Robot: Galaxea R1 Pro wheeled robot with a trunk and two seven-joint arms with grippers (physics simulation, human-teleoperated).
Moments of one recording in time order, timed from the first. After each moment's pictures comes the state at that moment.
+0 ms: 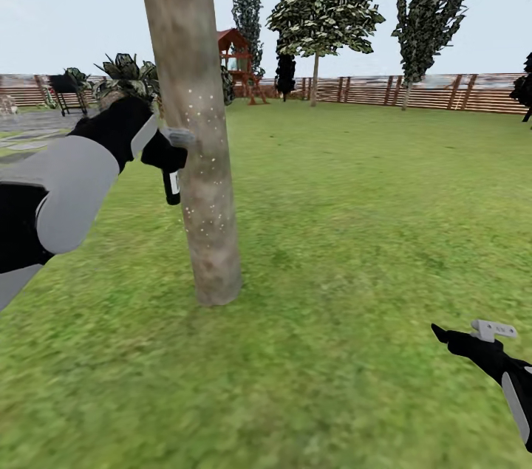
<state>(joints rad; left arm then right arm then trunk) -1.79 0.02 -0.10 -0.18 -0.12 1.00 -0.18 -0.43 -0.32 -0.48 -0.92 0.01 0.27 0.39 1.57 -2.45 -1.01</state>
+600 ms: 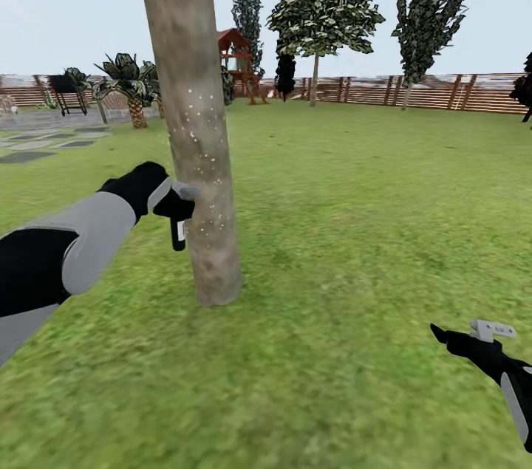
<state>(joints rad) -1.60 0.02 -0.10 -0.10 -0.12 0.88 -0.18 -0.43 -0.32 -0.48 -0.92 0.02 0.27 0.39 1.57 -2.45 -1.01</state>
